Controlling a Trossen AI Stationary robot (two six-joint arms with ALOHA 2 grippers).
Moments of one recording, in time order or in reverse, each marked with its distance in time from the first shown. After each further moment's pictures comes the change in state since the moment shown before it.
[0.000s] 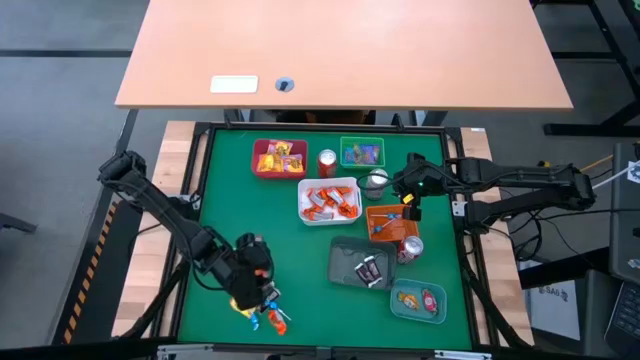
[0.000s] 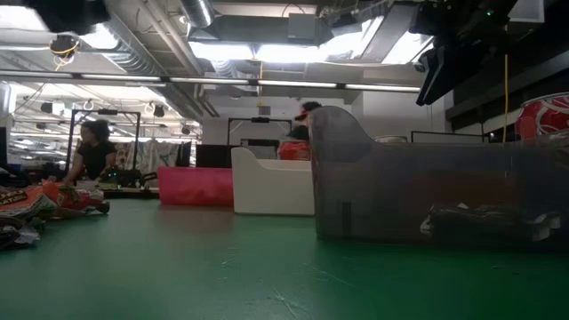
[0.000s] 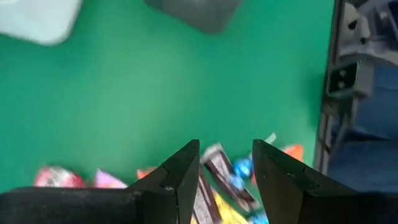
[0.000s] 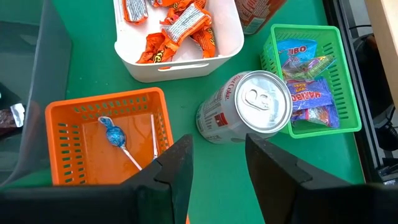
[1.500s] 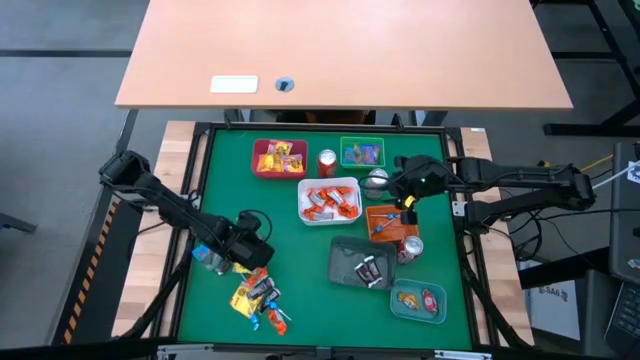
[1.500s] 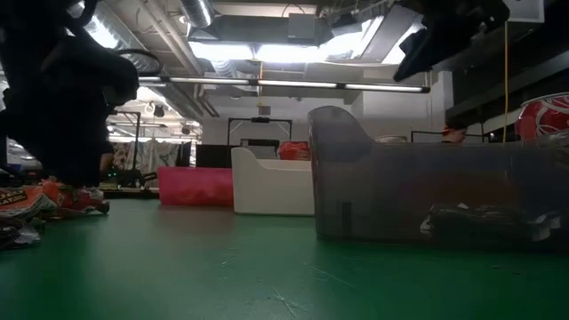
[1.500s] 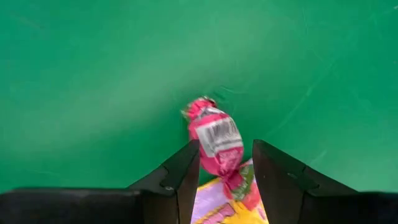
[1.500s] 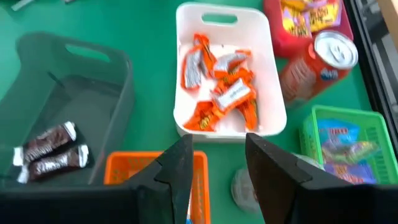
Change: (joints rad) left arm 0.175 0.002 -0.358 0.002 -0.018 -0.590; right arm -0.002 0.000 0.000 0.198 -0.220 -0.111
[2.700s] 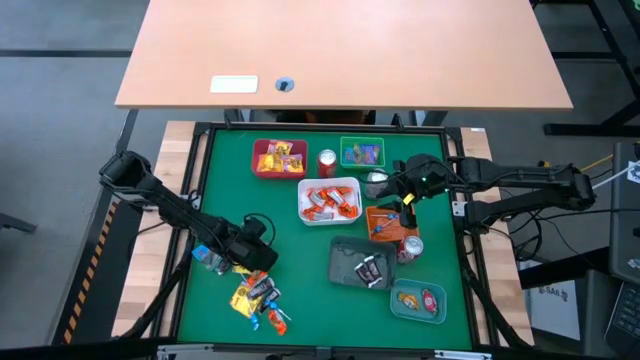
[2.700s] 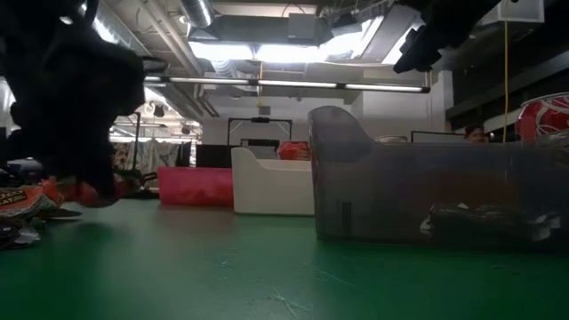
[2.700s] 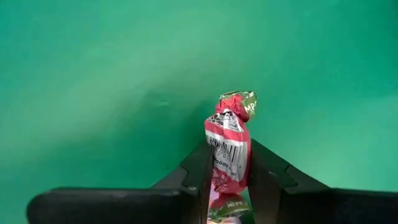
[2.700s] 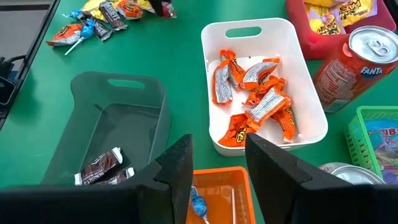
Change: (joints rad) left arm 0.001 0.006 -0.087 0.285 0.006 0.061; right arm 0.000 0.000 0.000 0.042 -0.120 0.164
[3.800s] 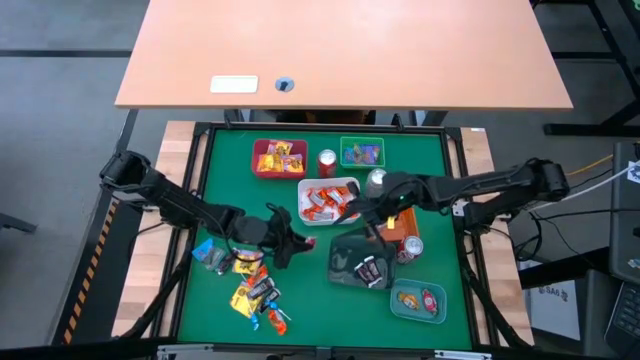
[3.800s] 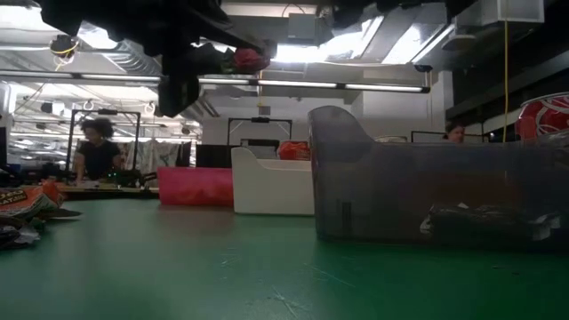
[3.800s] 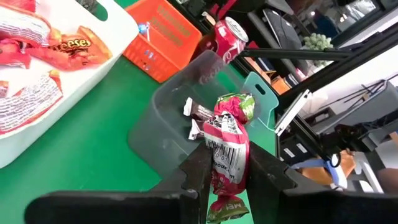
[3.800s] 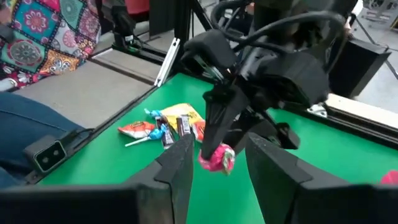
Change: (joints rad) left arm 0.162 0.000 0.000 0.821 0.039 0.565; right arm 0.151 0.301 0.004 0.748 -0.208 -0.192
